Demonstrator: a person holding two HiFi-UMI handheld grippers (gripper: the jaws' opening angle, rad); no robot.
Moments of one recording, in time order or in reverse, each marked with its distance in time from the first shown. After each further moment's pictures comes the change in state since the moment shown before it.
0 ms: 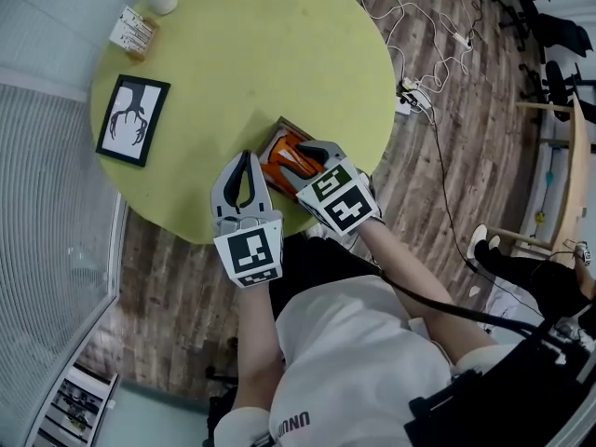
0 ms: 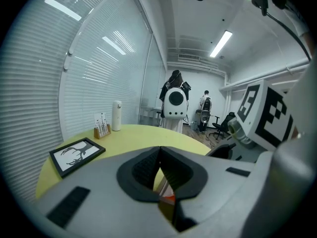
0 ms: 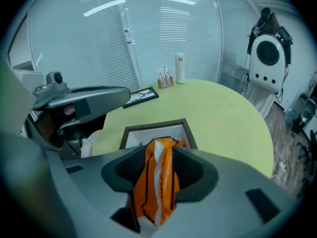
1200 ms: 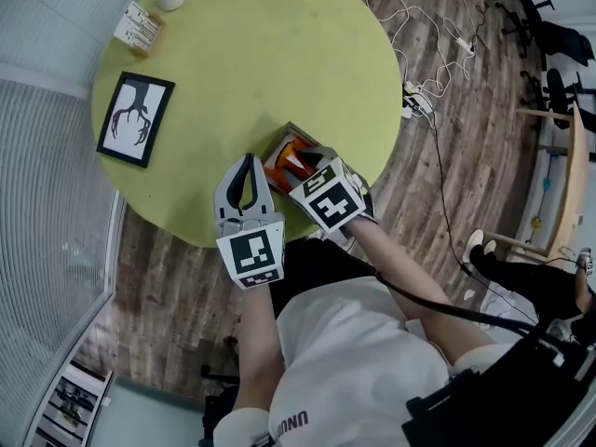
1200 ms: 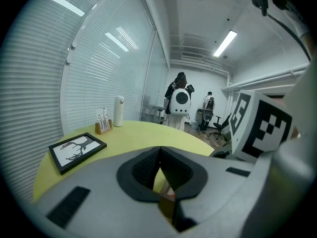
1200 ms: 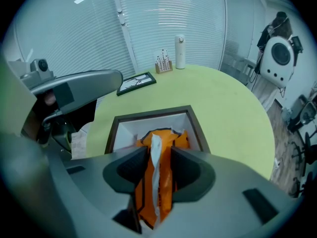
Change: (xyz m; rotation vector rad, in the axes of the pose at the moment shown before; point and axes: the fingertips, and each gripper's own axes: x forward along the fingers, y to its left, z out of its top) left arm 0.006 0.008 -0.009 -0.036 0.028 0.005; right arm 0.025 -0.001 -0.017 0.007 0.158 -0.021
